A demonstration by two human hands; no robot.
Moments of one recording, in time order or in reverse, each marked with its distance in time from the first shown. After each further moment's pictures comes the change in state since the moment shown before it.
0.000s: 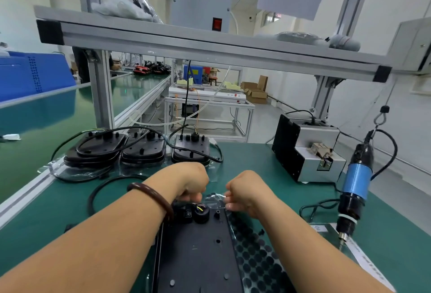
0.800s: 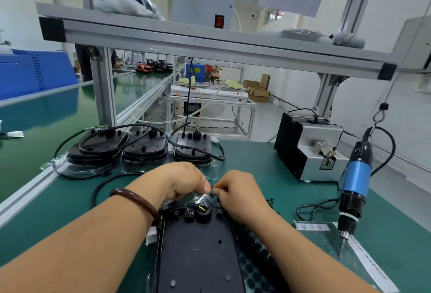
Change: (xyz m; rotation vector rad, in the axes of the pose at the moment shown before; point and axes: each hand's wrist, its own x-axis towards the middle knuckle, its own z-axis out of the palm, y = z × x) left_hand -0.009 -0.024 -0.004 -0.187 0.002 0.161; right_hand -0.022 0.010 0.008 -0.720 0.104 -0.685
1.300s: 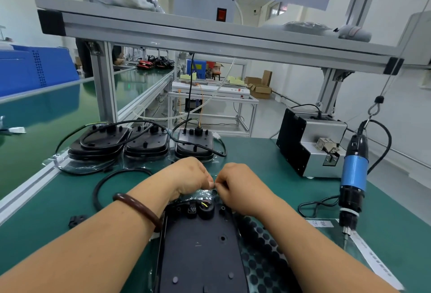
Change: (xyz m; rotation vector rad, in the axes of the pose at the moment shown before) left_hand -0.004 0.001 0.008 0.031 0.148 0.135; right_hand 0.004 -0.005 -0.013 -0.210 -0.111 -0.207
